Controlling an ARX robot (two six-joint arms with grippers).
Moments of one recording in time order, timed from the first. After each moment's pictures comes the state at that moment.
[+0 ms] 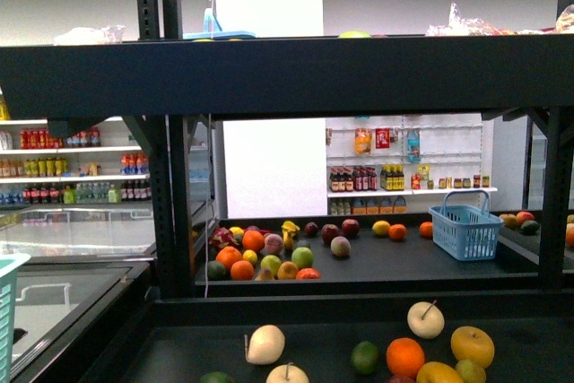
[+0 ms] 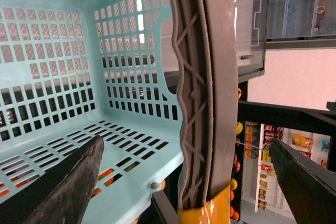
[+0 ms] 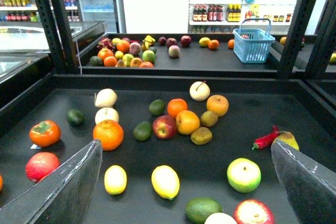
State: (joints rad) left arm 0.47 1.76 1.49 -0.25 0.13 -1.26; right arm 0.00 0.00 0.01 0.00 0.00 0.00
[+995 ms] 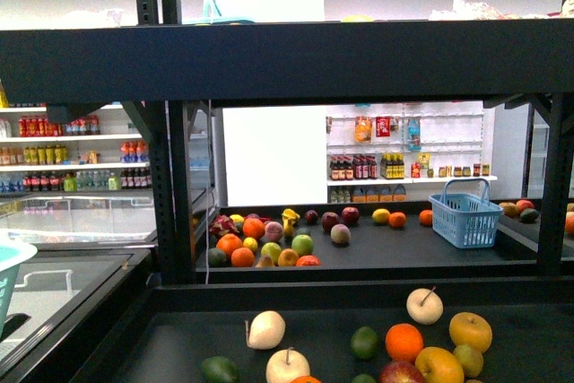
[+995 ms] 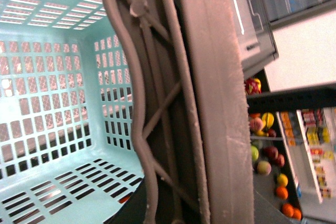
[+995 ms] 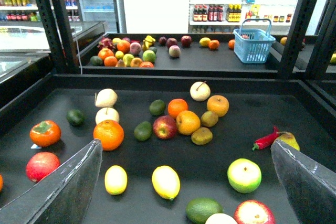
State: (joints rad) left arm 0.41 1.84 1.60 -0.20 0.09 -0.94; right arm 0.00 0.00 0.01 0.00 0.00 0.00
